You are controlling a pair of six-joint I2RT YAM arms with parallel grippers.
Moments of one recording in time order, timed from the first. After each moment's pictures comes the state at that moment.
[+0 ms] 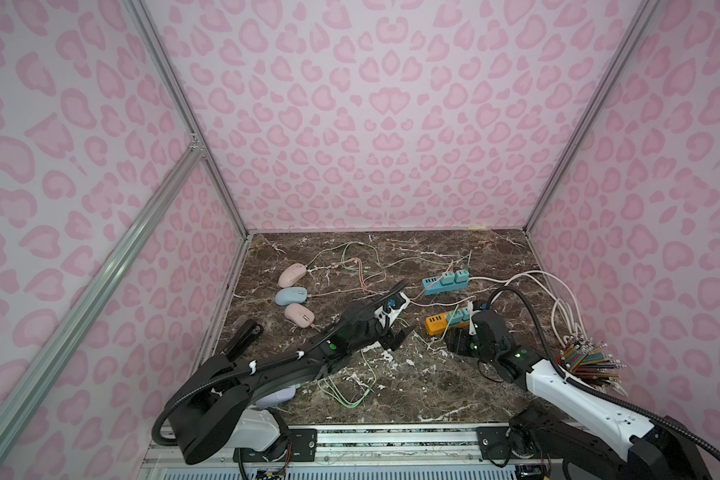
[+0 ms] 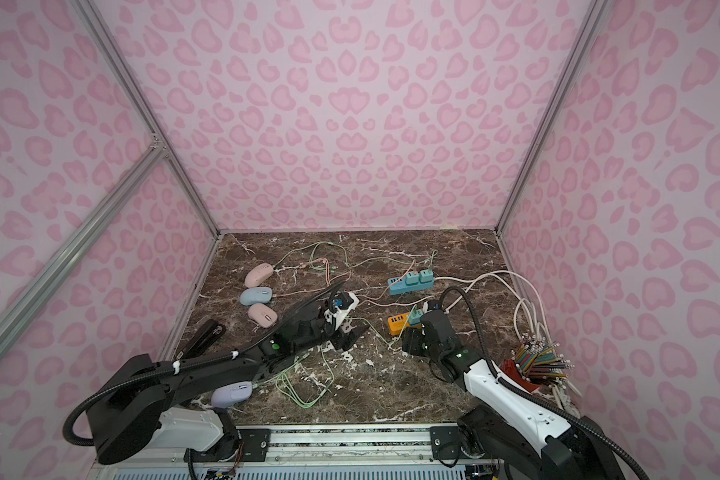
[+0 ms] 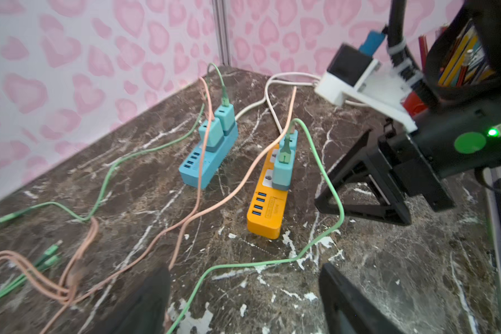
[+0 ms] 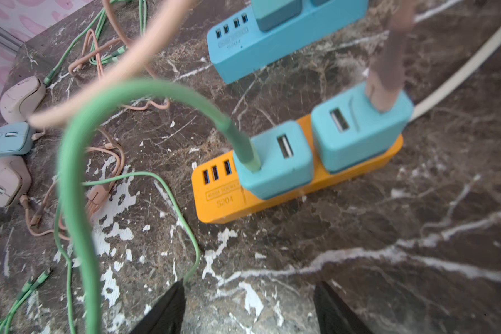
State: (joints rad) left arm -0.87 1.46 0.75 0.30 0.13 0.09; right arm 0.48 1.03 0.49 -0.28 0.05 0.56
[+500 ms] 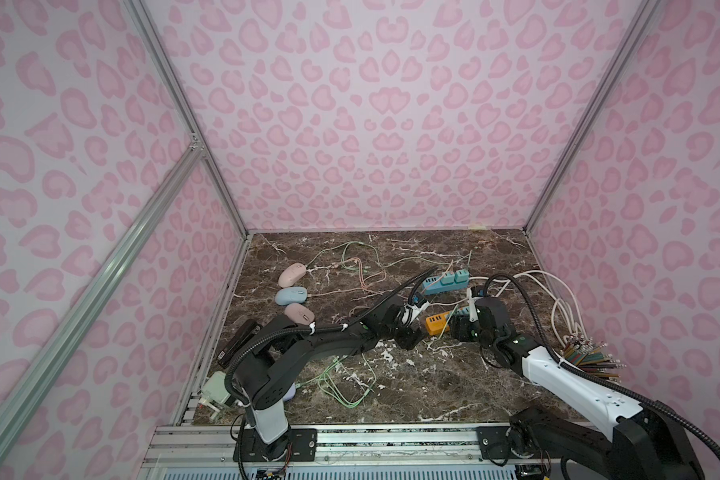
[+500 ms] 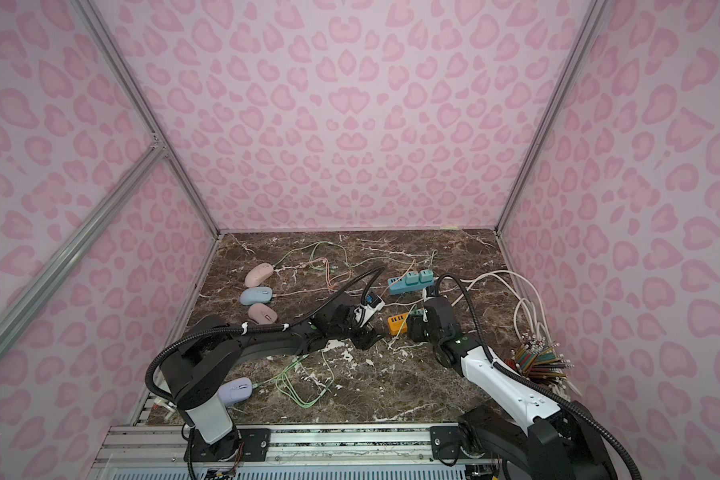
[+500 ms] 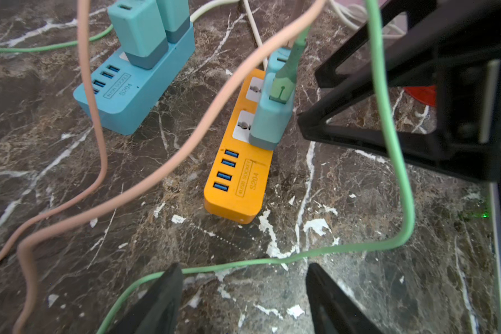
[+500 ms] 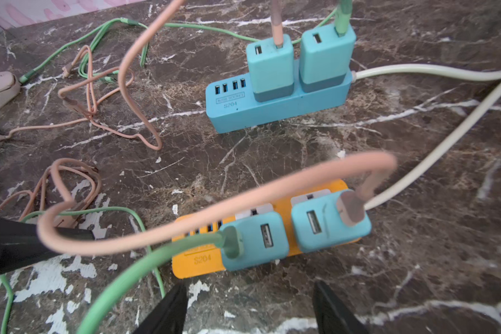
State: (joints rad) left arm -0.87 1.75 0.89 0.25 0.25 -0.03; right arm 0.40 1.11 0.53 -0.20 0.05 0.35
